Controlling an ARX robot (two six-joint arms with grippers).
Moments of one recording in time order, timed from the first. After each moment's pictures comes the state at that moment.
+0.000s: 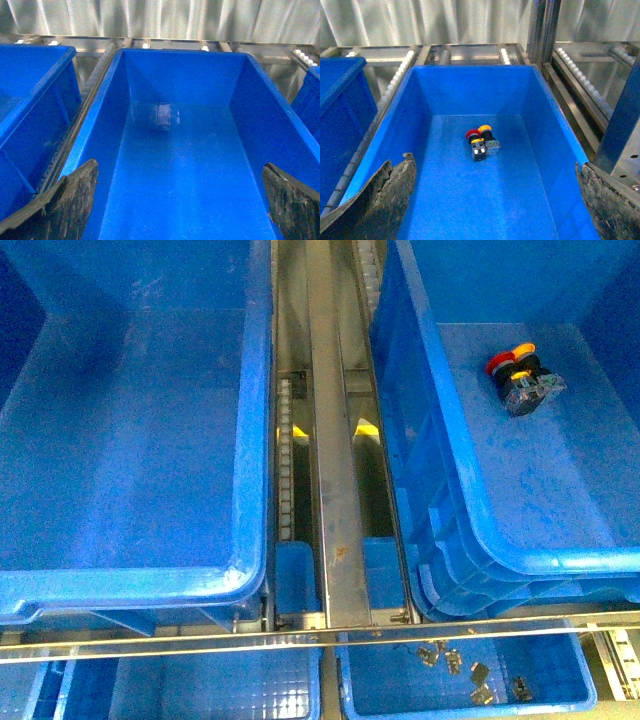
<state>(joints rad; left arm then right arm) 0.00 0.01 0.02 0.00 0.00 -0.01 0.00 0.00 0.02 0.00 0.00 -0.01</state>
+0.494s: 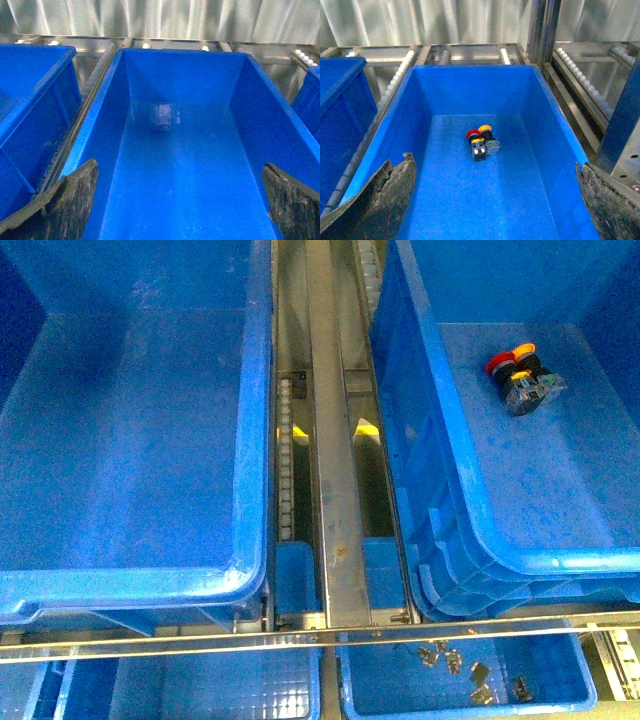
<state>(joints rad) 0.00 0.01 0.02 0.00 0.00 -0.01 0.00 0.00 0.02 0.00 0.00 -0.01</state>
